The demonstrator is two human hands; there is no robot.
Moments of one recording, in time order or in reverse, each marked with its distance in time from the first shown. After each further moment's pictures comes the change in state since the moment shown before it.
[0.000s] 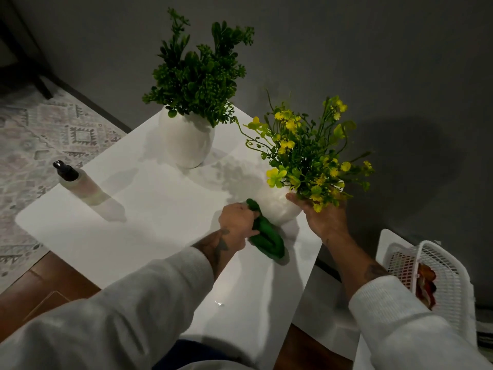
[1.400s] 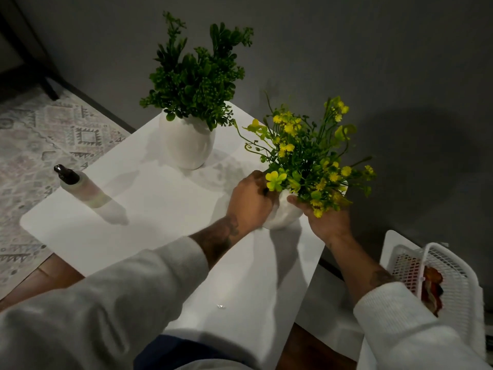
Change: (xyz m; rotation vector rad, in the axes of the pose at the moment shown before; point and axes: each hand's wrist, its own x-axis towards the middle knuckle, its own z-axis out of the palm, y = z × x) left_hand -0.013 0.049 0.005 0.717 0.135 0.915; right_hand 0.006 0.017 -0.001 -0.218 -0.138 0.192
